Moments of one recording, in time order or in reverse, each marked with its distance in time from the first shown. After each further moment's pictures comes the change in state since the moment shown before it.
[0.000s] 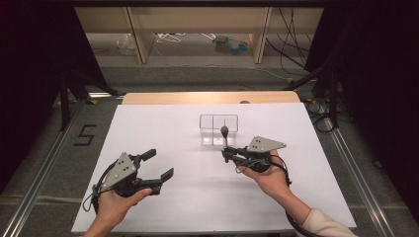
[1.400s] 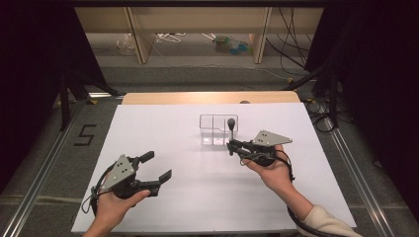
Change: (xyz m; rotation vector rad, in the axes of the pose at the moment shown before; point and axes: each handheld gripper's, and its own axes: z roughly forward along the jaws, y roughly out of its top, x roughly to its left) left arm 0.003 -0.007 -0.001 0.015 0.000 0.003; right arm -0.015 0.007 -0.008 -0.016 -0.062 0.012
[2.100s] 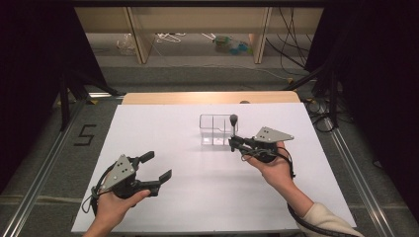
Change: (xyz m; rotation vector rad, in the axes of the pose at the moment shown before) left arm 0.001 -0.001 0.000 0.002 0.002 -0.006; right arm -0.008 0.004 0.000 -0.011 -0.024 0.005
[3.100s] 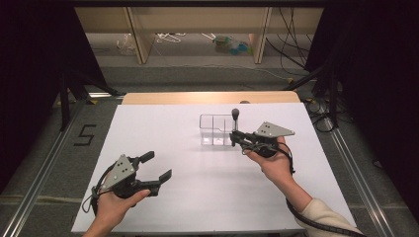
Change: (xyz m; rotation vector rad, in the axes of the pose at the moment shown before) left arm 0.000 -0.001 0.001 0.001 0.002 -0.009; right arm -0.010 0.007 0.003 -0.023 -0.027 0.013
